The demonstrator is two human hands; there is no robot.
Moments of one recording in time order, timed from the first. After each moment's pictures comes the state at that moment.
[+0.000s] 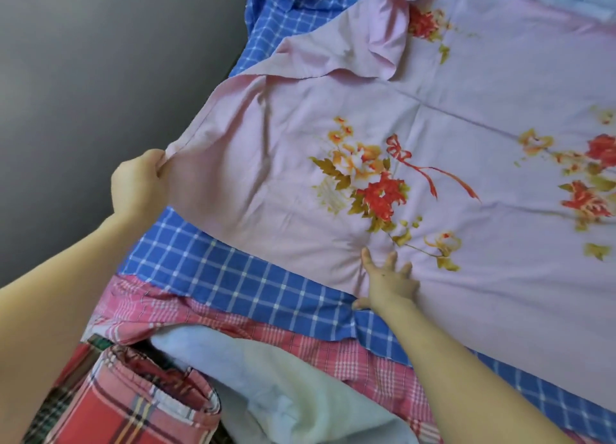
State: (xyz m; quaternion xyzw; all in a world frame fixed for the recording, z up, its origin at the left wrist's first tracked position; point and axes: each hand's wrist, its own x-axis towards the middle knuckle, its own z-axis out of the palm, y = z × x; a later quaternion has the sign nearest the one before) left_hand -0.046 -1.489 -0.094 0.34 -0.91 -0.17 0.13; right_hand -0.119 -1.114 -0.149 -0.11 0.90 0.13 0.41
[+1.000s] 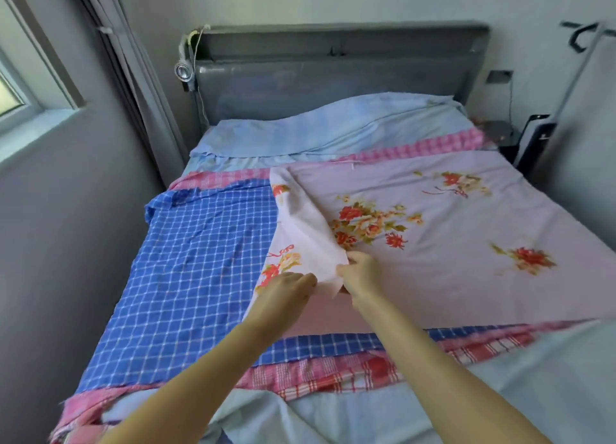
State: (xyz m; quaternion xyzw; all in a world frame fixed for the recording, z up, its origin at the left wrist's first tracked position) left_hand 0.033 -1.008 0.210 -0.23 -0.95 -0.18 0.11; right_hand -0.008 -0.862 0.214 0.19 0.78 -0.60 0.05
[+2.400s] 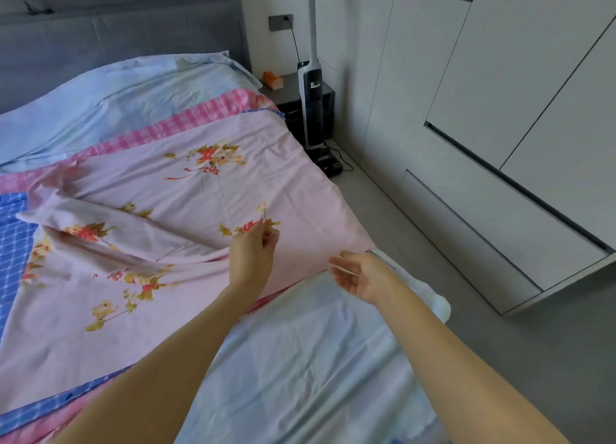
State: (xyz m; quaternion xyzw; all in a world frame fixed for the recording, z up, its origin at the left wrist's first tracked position) left_hand -0.055 -0.175 0.161 -0.09 -0.92 -0.38 0.08; right_hand 0.007 0.010 0.131 0.39 0.42 -0.82 0.09
